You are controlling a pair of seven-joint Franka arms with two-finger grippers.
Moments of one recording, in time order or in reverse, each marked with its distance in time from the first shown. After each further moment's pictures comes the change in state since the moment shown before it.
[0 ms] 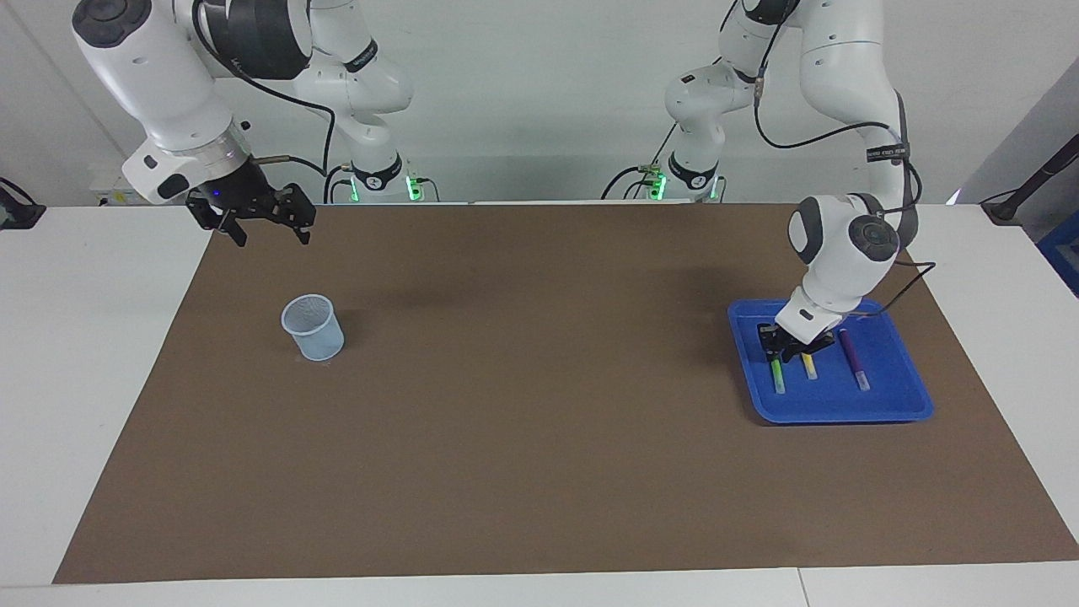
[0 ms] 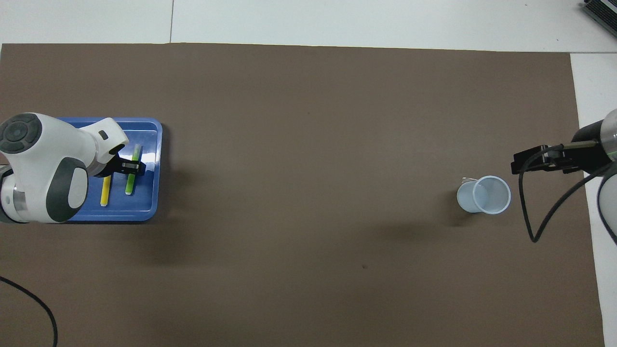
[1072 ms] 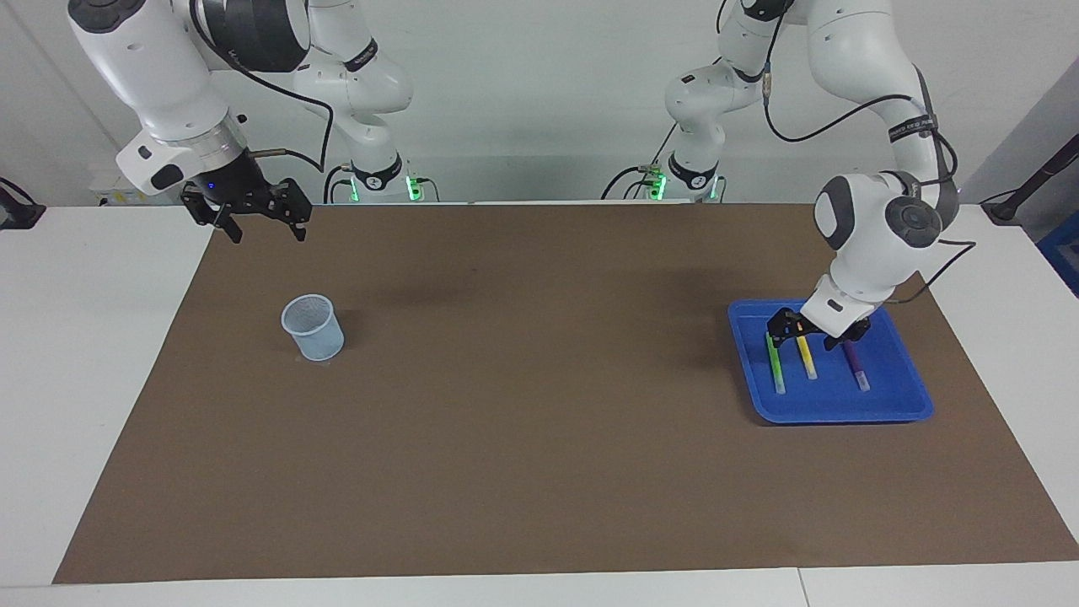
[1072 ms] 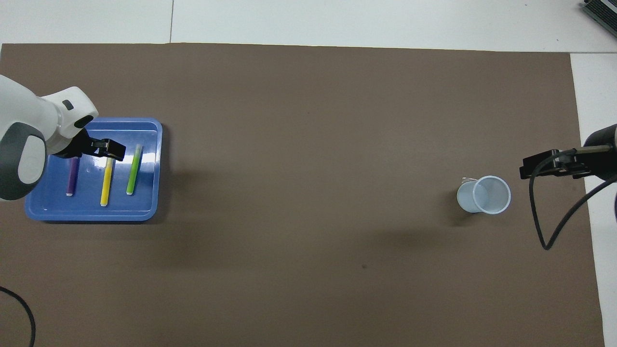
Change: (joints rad) left arm 0.000 -0.060 -0.007 0.238 0.000 -0.332 -0.017; right arm -0.002 -0.021 -0.009 0.012 -0.004 -0.040 0.000
